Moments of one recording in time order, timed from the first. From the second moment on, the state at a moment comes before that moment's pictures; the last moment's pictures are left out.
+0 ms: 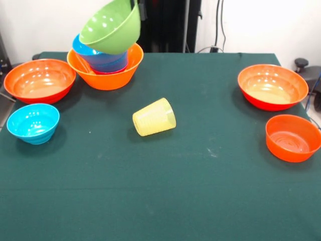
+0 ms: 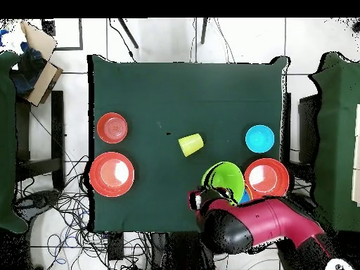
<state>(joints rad) -1.14 -1.07 0.95 2.35 -0.61 0.42 1.91</state>
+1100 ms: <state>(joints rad) -1.25 -0.98 0.98 2.37 -0.74 0.42 1.91</state>
